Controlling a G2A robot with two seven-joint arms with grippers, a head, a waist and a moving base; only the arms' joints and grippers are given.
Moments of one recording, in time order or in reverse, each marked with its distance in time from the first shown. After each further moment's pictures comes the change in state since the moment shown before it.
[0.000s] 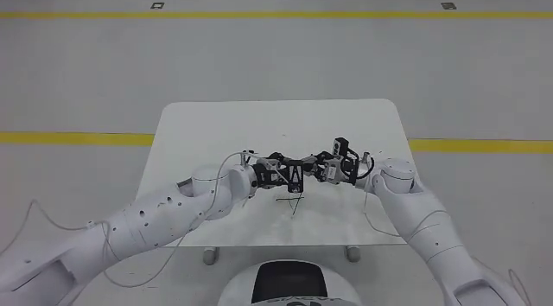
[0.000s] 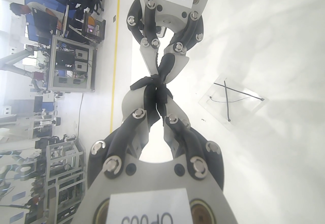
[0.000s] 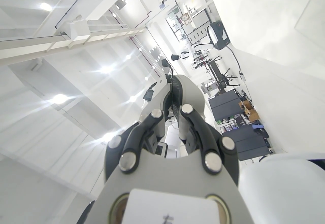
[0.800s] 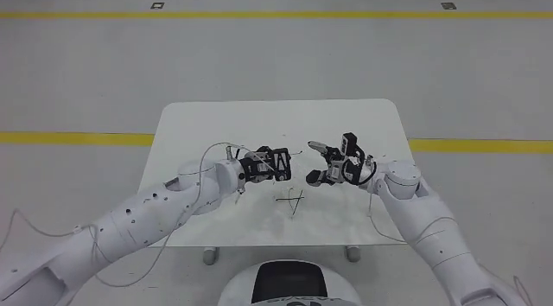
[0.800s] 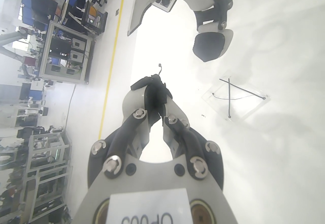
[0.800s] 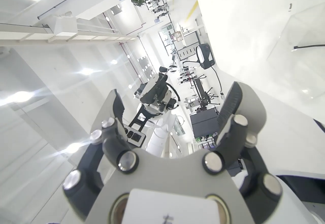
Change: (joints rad) left arm 0.070 0.044 -0.119 0.006 -0.088 -0.021 0.040; right arm -0.052 0.027 0.032 -0.091 -0.123 -0.111 -0.095
